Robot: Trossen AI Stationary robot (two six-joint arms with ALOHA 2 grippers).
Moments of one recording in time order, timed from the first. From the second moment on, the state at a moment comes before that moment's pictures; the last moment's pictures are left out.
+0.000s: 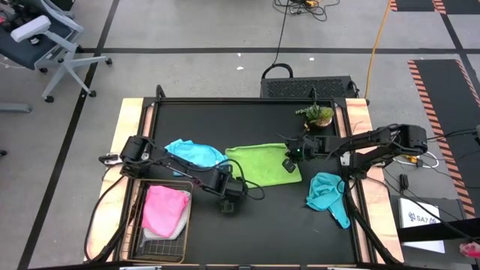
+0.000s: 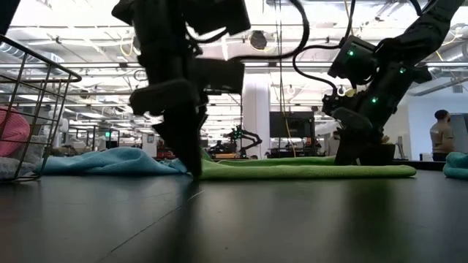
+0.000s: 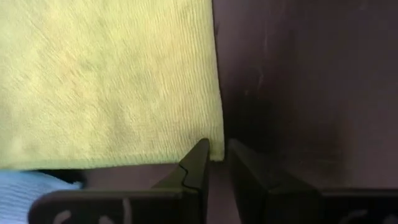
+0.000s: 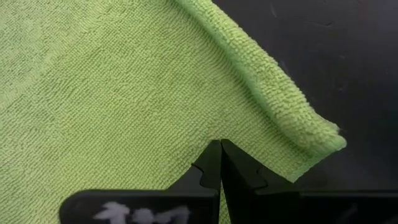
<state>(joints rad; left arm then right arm) -0.25 1.99 1.34 -0.65 -0.18 -0.26 -0.22 1.34 0.42 -0.08 0.12 0.44</state>
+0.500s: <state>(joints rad) -0.26 1.99 1.37 -0.69 -0.20 -0.22 -0.22 1.34 0.42 -0.08 0.07 0.46</state>
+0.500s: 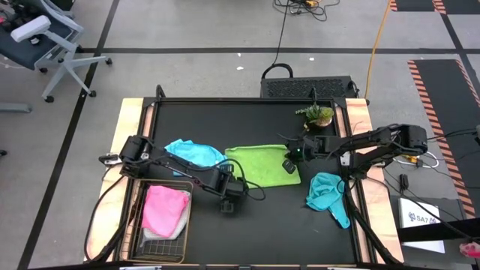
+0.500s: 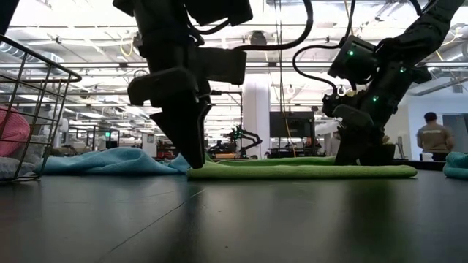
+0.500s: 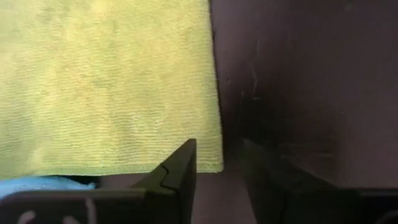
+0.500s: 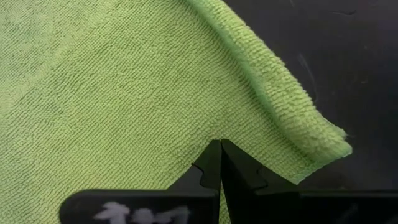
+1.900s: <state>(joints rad) -0.19 1.98 1.53 -0.85 -0.24 -0.02 -0.22 1.33 0.42 -0.11 0.13 0.49</state>
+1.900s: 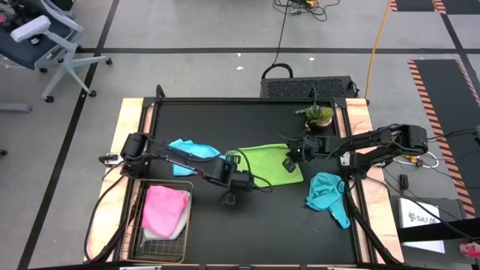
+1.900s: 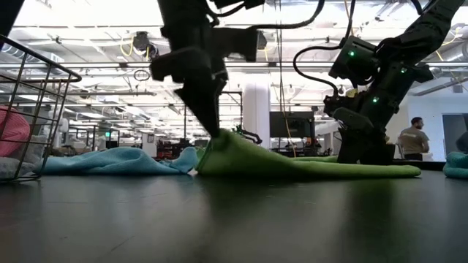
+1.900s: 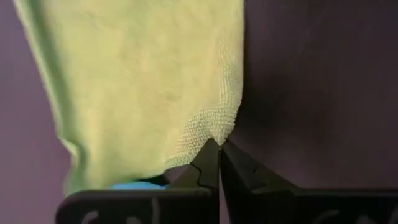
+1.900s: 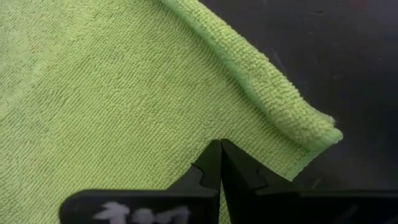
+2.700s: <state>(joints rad) -0.02 1.98 1.59 -0.67 -0.16 0.39 -0.21 0.78 0.57 -0.36 0.30 0.52</state>
